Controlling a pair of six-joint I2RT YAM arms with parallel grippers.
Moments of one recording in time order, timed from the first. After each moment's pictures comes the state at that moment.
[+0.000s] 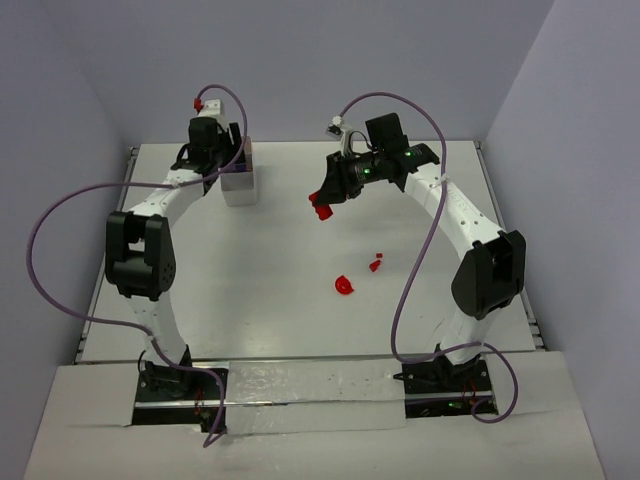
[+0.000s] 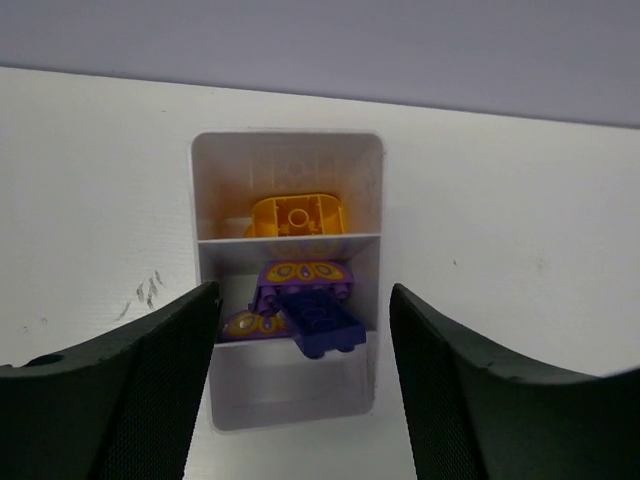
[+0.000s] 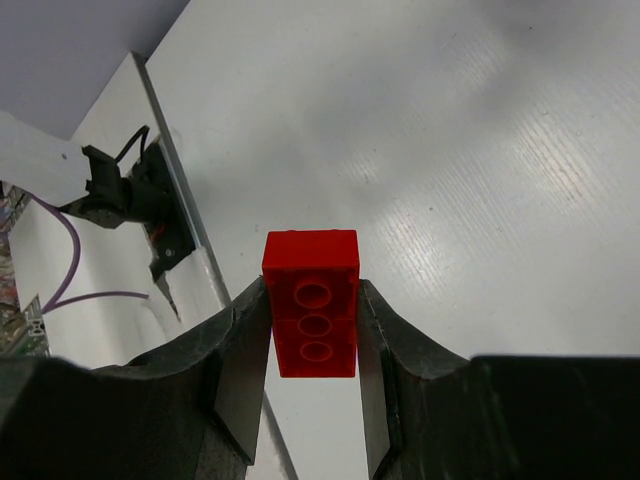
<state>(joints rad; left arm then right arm) -0.19 1.94 1.54 -0.01 -0.10 -0.22 0.39 1.75 1.67 -0.69 -0.83 0.02</state>
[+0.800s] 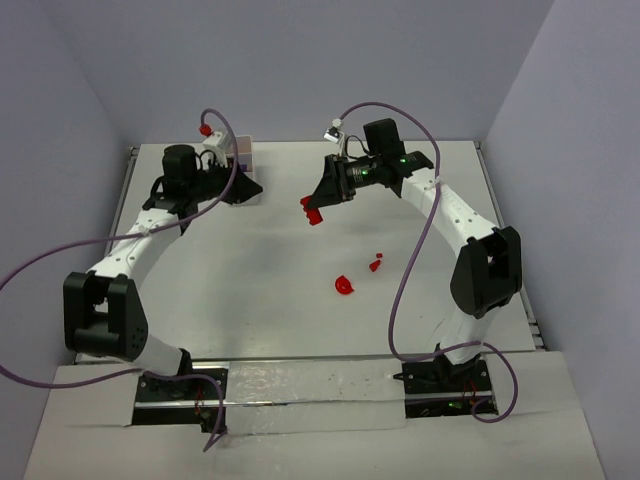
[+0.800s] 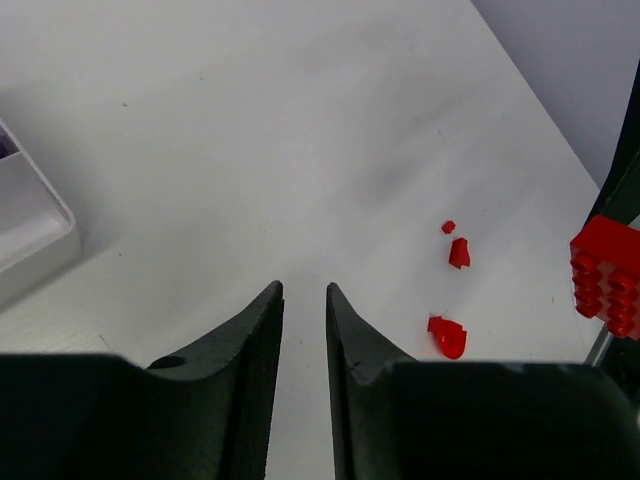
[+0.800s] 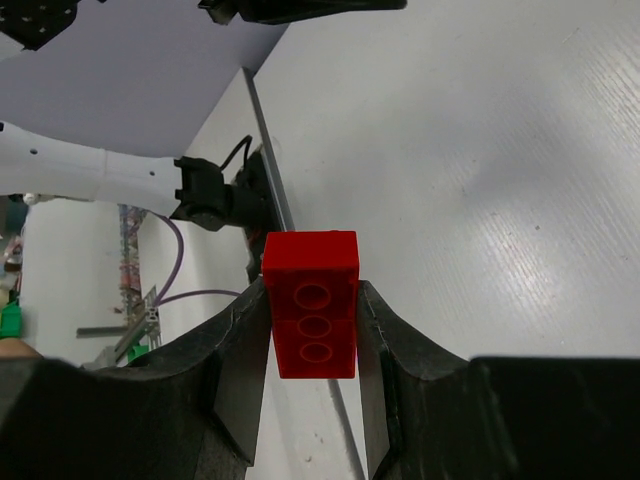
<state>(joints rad) -0.18 1.49 1.12 -0.03 0.65 -0.20 0.39 1.76 1.59 -0.53 -1.02 0.24</state>
